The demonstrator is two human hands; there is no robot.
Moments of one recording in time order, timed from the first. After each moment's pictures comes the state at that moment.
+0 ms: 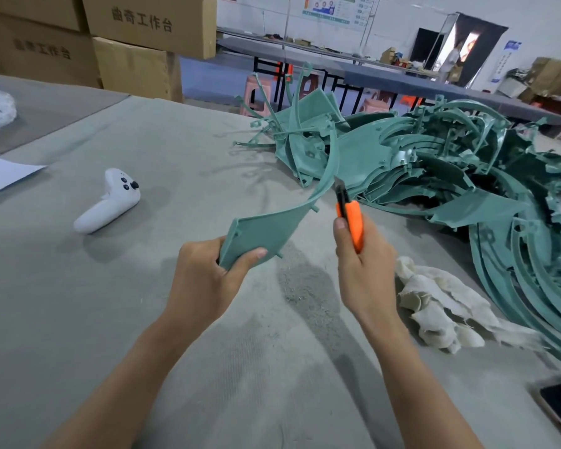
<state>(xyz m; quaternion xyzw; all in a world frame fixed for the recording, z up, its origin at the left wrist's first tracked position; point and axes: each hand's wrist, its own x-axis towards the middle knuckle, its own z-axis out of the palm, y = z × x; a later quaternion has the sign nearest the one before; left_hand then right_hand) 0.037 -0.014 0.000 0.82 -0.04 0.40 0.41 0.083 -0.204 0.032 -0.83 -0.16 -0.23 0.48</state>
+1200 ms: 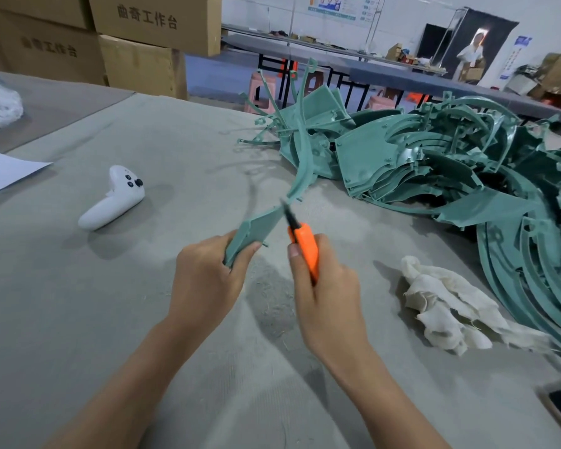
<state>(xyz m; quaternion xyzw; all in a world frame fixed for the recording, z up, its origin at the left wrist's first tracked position) 0.032 -0.020 0.010 0.83 -0.06 0.47 0.28 0.043 -0.173 0.018 -0.85 -0.24 -0.17 0.45</state>
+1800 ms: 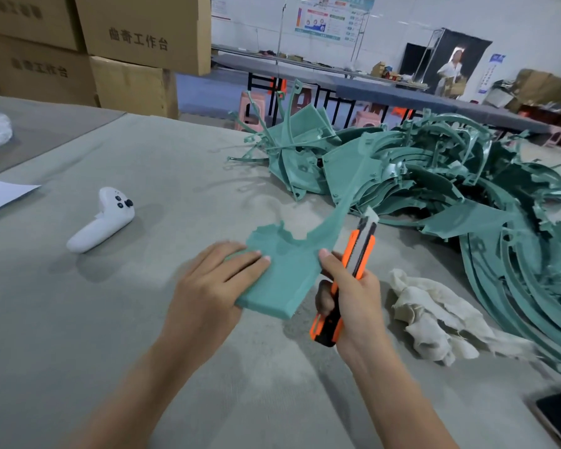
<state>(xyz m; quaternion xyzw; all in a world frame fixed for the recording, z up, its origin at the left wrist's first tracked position) 0.033 -0.016 0.001 0.87 -0.18 0.44 0.12 0.070 -0.202 0.024 -0.60 0.02 0.02 0.80</state>
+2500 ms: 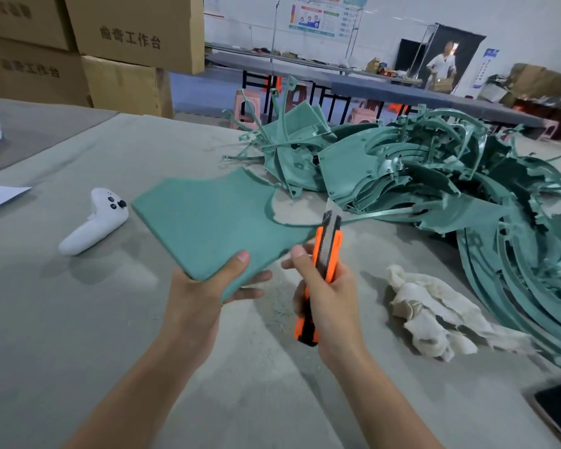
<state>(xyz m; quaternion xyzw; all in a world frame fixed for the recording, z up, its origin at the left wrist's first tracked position) 0.031 -0.038 0.011 0.53 0.02 0.19 0.82 0.060 -0.182 0.022 -0.66 -0.07 -0.03 0.75</state>
